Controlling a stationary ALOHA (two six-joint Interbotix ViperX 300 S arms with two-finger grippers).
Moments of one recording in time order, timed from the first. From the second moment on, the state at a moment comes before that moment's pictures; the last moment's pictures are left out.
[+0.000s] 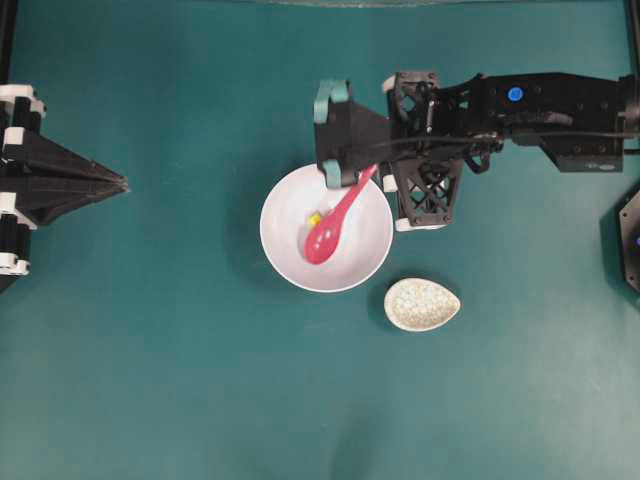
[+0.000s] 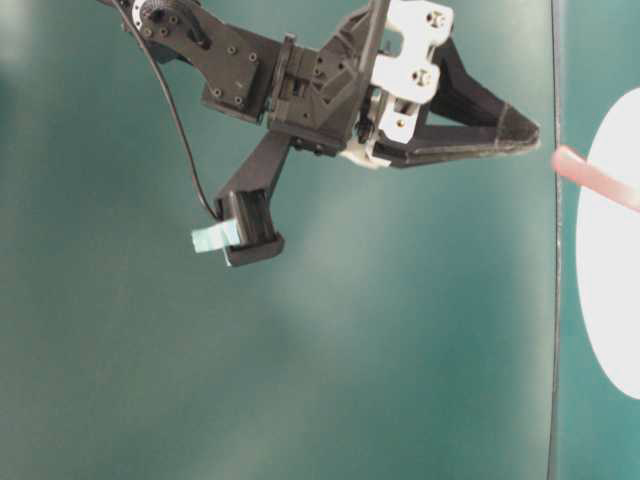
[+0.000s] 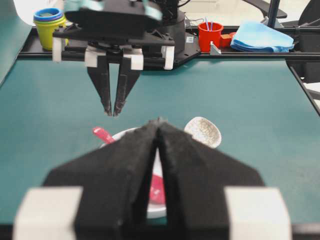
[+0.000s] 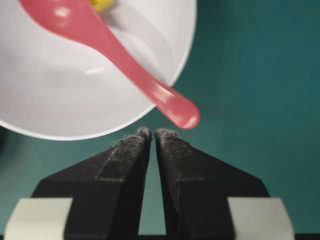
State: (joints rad) left arm 0.00 -0.96 1.17 0.01 -0.21 0.01; right arm -0.14 0.01 0.36 -0.05 0.79 -0.28
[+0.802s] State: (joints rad) left arm 0.00 -0.96 1.17 0.01 -0.21 0.01; right arm -0.11 0.08 0.35 -0.05 0.66 -0.65
